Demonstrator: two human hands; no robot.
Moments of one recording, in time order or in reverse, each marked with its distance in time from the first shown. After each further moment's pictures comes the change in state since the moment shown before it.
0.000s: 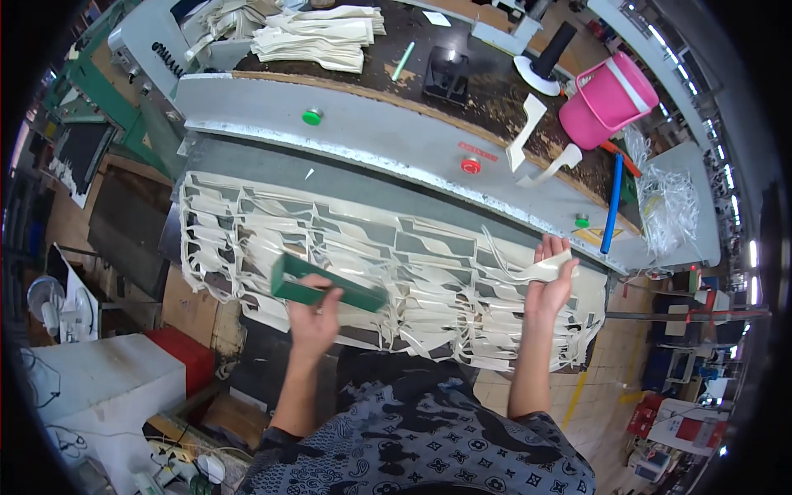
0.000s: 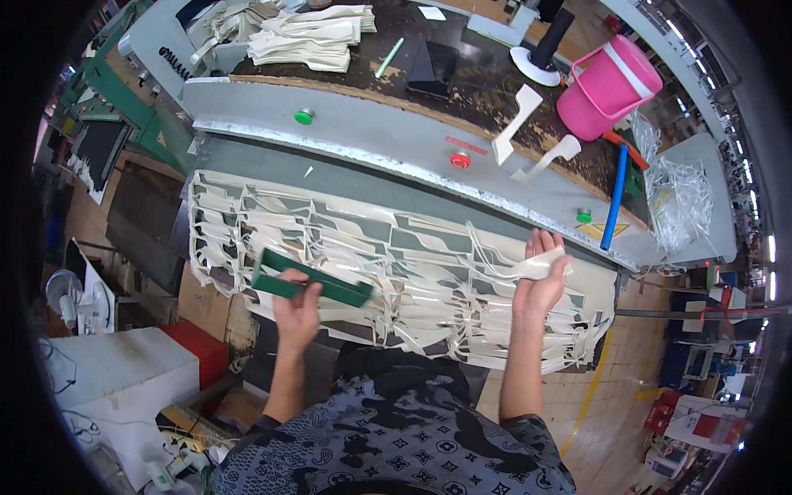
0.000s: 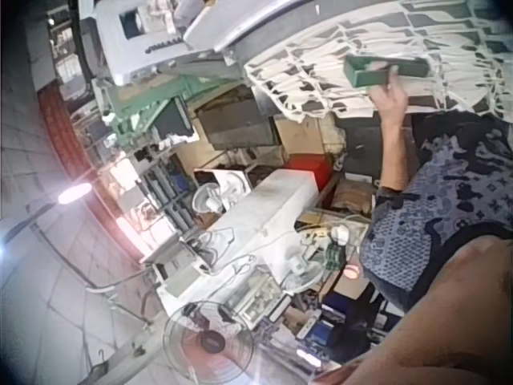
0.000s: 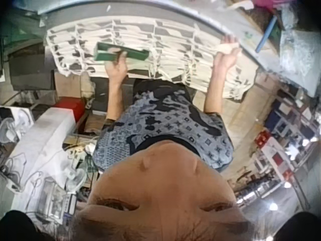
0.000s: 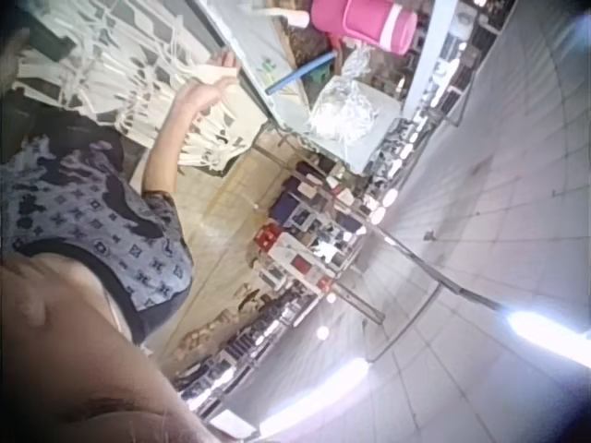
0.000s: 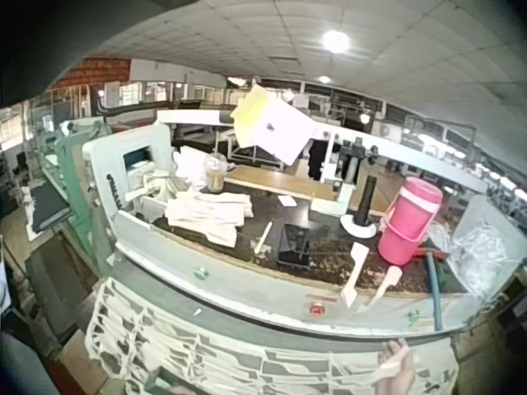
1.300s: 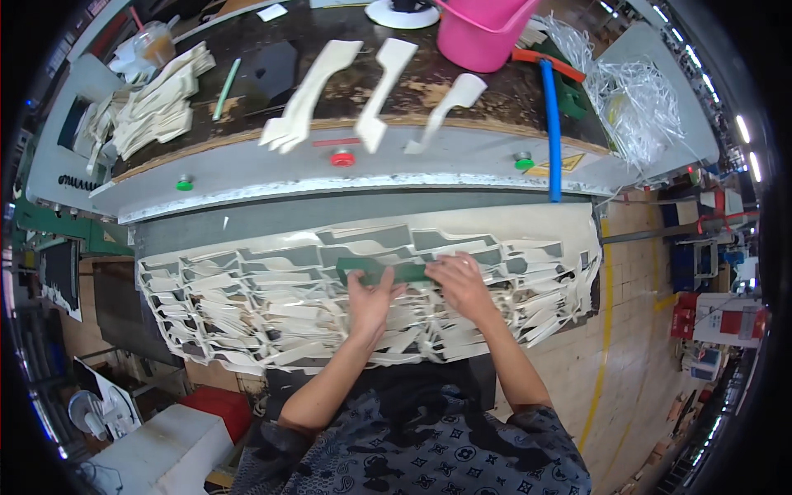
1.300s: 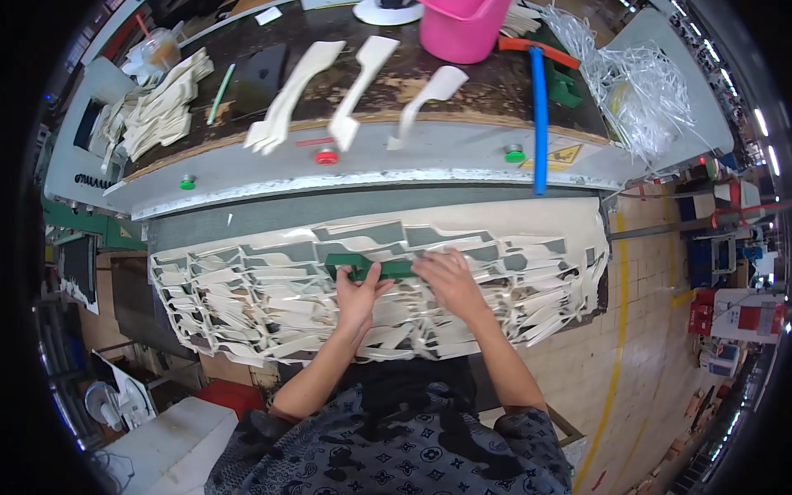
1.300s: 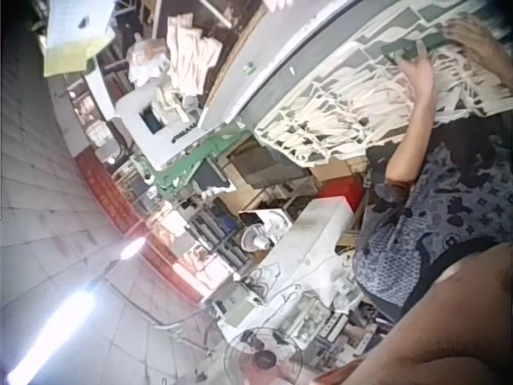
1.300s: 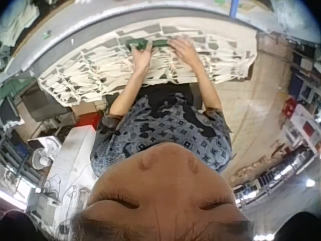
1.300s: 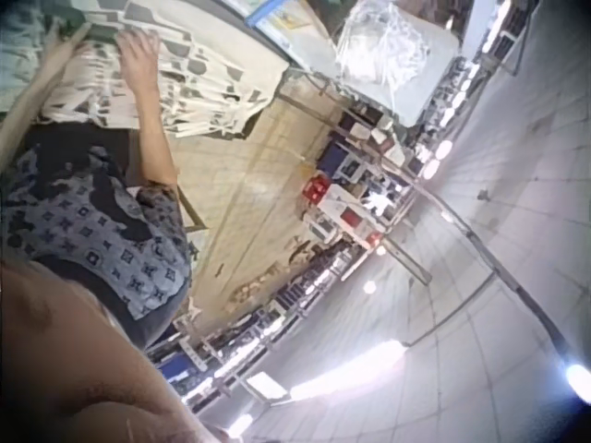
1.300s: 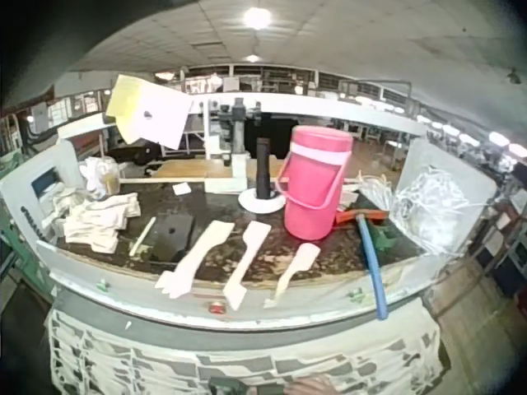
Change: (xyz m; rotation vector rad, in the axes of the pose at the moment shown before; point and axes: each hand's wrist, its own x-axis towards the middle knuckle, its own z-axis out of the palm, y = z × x) left_hand -0.020 -0.071 0.250 -0.342 -0.091 -0.918; right_hand 0.014 0.047 -0.137 -1.344 -0.971 -0.710
